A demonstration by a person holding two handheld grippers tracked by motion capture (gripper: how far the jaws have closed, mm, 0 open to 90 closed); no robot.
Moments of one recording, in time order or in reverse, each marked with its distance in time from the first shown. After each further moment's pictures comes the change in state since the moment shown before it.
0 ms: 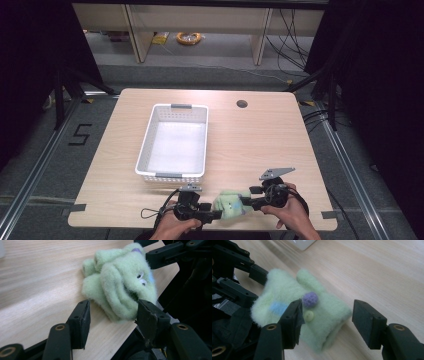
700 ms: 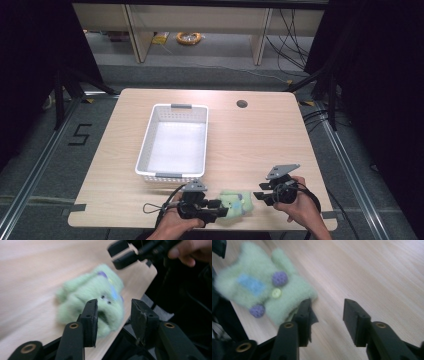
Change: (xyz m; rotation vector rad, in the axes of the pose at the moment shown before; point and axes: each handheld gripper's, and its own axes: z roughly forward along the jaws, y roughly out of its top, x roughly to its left) left arm -0.018 0.017 -0.024 -0.098 -0.057 0.145; right arm -0.012 0.002 -0.024 0.037 -0.111 -0.113
